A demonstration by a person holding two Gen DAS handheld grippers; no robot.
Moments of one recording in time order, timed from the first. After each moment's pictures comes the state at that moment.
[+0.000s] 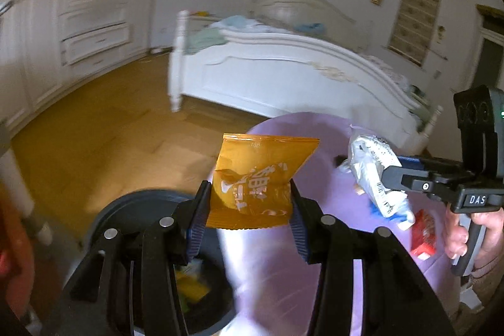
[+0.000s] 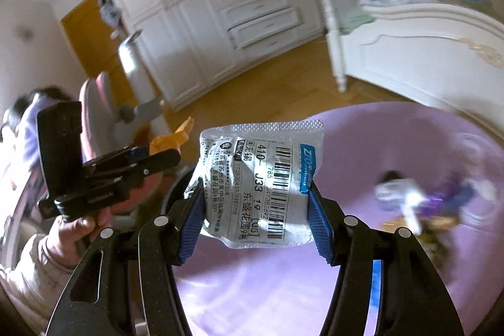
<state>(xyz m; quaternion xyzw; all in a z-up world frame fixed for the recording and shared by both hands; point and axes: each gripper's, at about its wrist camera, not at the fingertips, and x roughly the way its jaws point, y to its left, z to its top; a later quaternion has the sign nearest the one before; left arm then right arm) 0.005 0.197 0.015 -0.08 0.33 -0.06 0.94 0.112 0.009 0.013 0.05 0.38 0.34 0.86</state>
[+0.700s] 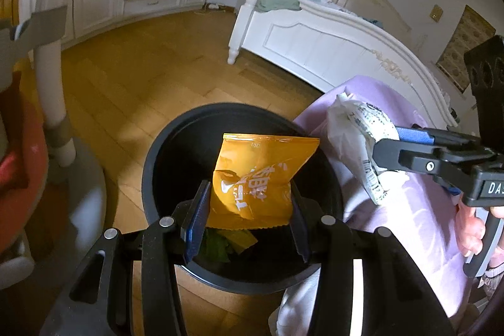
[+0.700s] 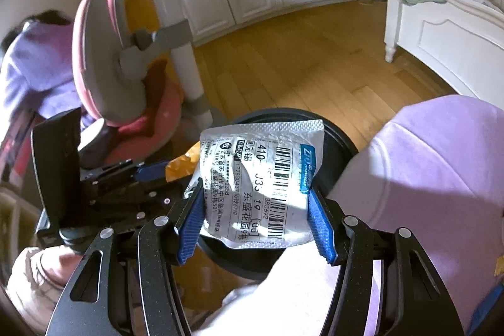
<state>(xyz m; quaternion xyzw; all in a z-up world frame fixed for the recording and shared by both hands) -0.034 0.301 -0.080 -0.16 0.40 0.02 0.90 0.128 0.200 -0.045 -0.06 0.47 0.37 0.80</state>
